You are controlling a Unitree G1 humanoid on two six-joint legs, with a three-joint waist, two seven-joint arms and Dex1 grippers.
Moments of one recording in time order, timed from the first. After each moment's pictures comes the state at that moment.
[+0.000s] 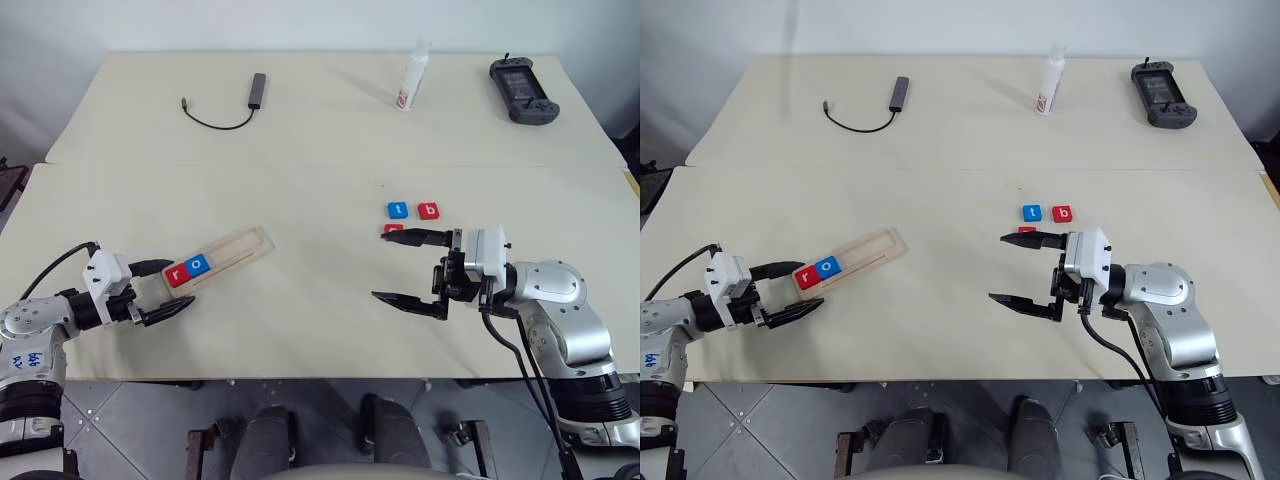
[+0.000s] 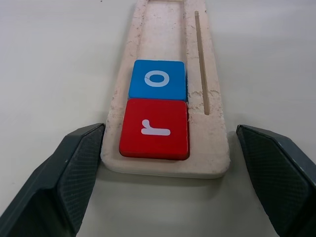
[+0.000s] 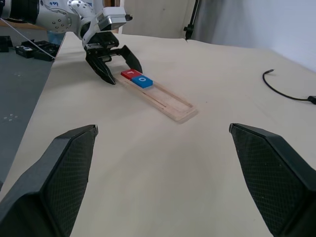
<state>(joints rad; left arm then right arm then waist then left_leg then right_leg) -0.25 0.79 0.24 0.57 -0.33 -0.19 -1.19 -0.29 -0.61 -0.01 -0.19 0.49 0.07 1.18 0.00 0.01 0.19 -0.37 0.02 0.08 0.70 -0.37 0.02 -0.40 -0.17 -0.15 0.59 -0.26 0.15</state>
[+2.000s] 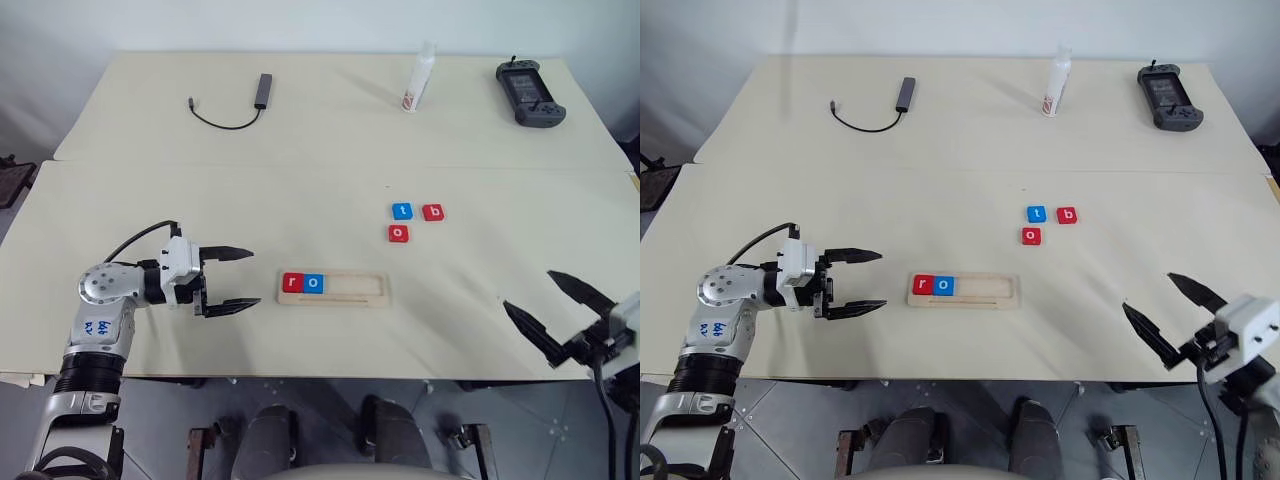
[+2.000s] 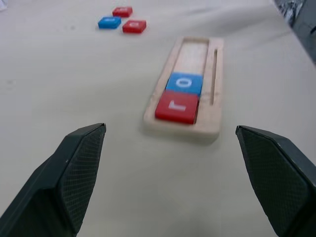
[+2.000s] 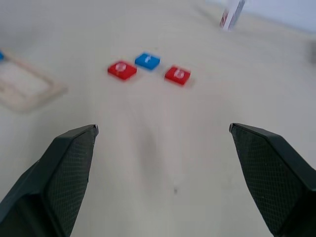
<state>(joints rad) -0.33 0.64 0.09 0.24 -0.39 -0.09 -1.28 0.25 -0.63 -0.52 -0.27 0.56 0.12 0.87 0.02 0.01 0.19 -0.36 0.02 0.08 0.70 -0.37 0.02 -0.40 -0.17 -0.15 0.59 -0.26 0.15</state>
